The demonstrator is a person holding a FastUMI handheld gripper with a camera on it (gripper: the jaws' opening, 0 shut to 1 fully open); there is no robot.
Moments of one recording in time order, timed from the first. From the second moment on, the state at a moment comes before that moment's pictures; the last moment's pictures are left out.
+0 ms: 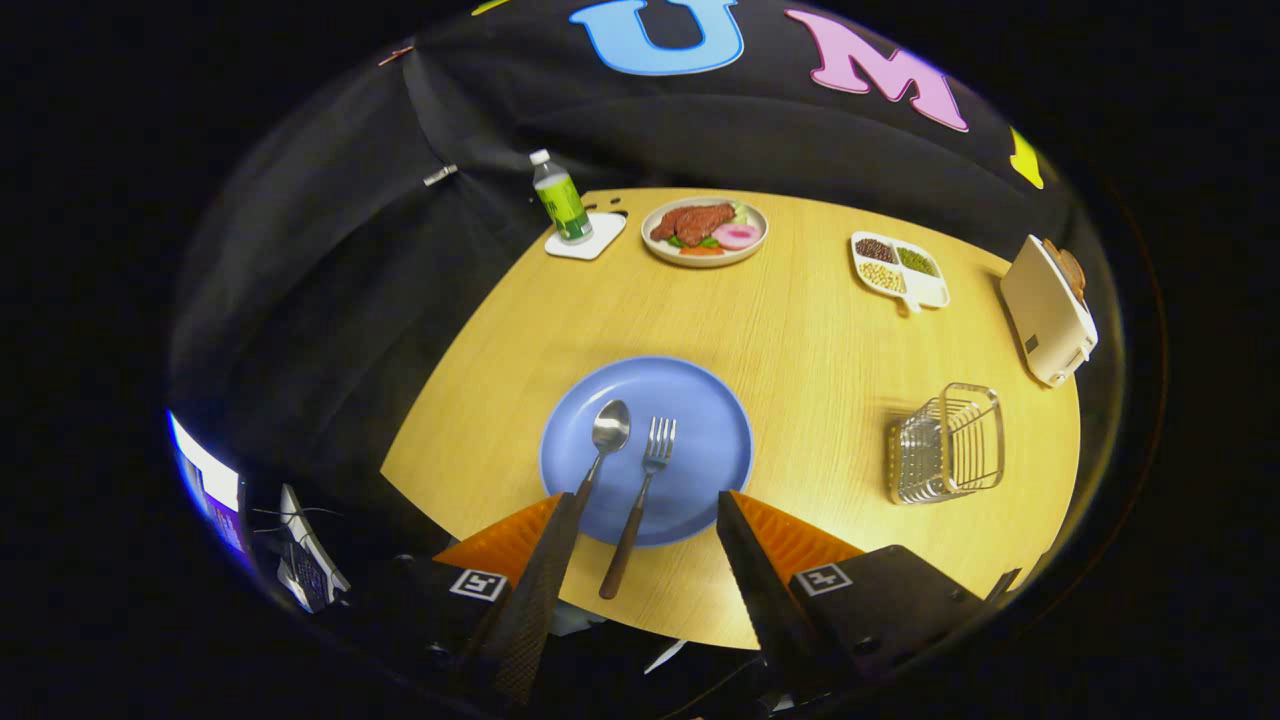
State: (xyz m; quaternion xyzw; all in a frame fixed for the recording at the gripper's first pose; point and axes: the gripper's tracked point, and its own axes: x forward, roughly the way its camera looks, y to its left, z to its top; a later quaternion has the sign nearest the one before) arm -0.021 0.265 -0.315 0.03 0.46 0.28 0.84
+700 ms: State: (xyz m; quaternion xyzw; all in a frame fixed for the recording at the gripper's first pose) arm 0.000 0.305 -0.424 0.02 0.57 0.23 0.79
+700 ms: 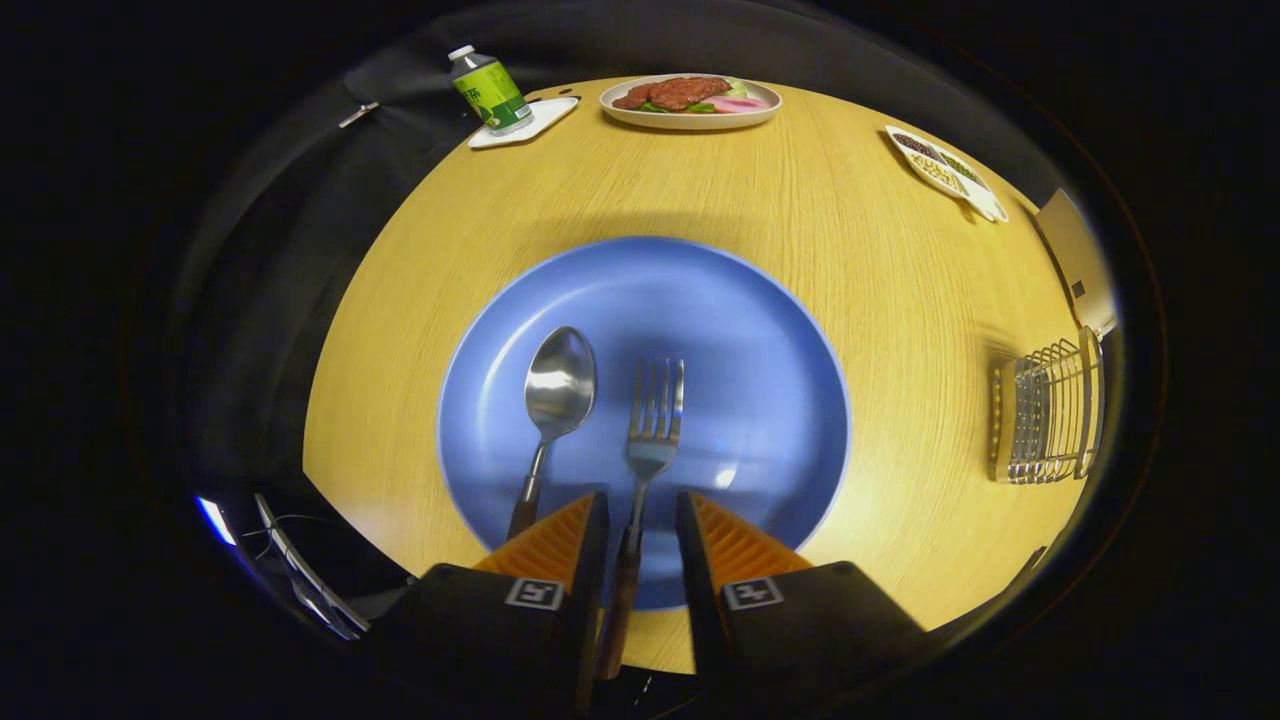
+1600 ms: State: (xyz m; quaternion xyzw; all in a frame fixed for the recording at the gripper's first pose) arm 0.017 0.284 -0.360 0.07 0.53 0.25 0.80
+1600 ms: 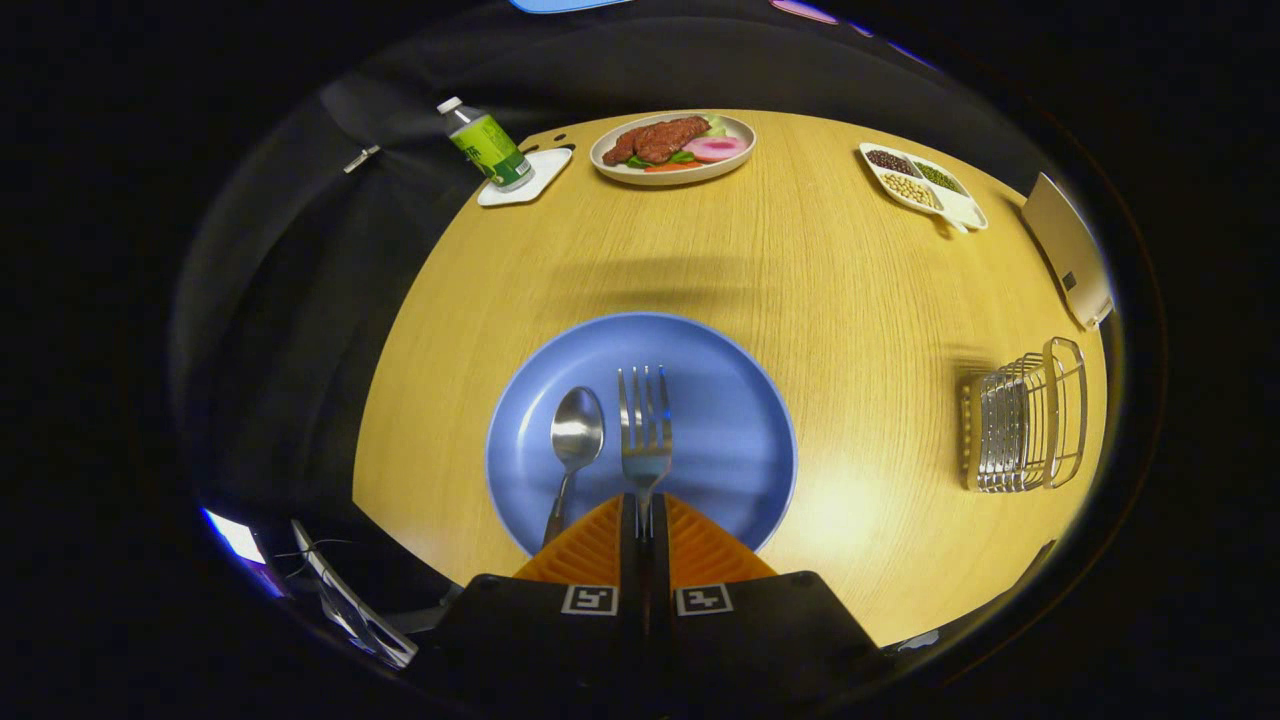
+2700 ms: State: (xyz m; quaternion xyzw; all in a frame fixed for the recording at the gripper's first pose) arm 0.049 0.040 -0.290 0.00 0.59 0.25 0.76
